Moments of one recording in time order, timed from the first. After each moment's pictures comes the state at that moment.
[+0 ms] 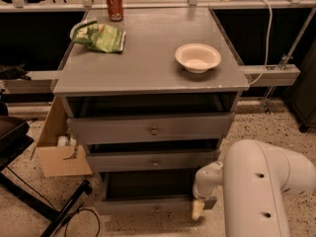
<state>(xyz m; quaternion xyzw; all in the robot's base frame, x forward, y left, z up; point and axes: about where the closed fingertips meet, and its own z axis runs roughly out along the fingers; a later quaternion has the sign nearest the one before) 0.544 -0.192 0.191 -0.63 0.78 0.03 0.05</state>
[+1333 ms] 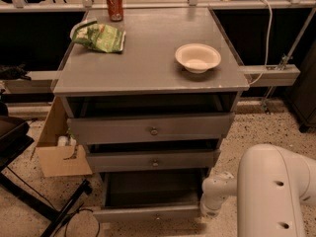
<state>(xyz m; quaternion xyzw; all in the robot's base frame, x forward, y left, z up) 0.444 -0.213 0.192 -0.63 0.77 0.10 -0.03</state>
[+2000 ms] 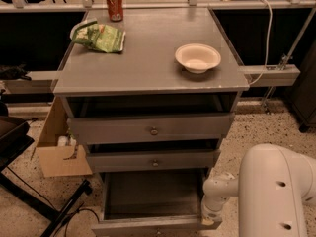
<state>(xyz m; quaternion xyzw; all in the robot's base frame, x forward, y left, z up) 0.446 -0.213 0.199 -0.63 0.77 0.10 -0.03</state>
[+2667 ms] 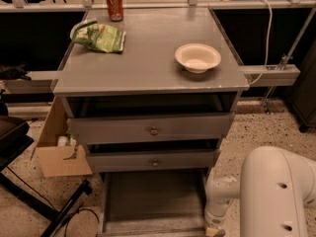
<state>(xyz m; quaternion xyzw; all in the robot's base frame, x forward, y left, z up) 0.405 -0.232 0.198 -0.63 0.76 0.13 -0.09</state>
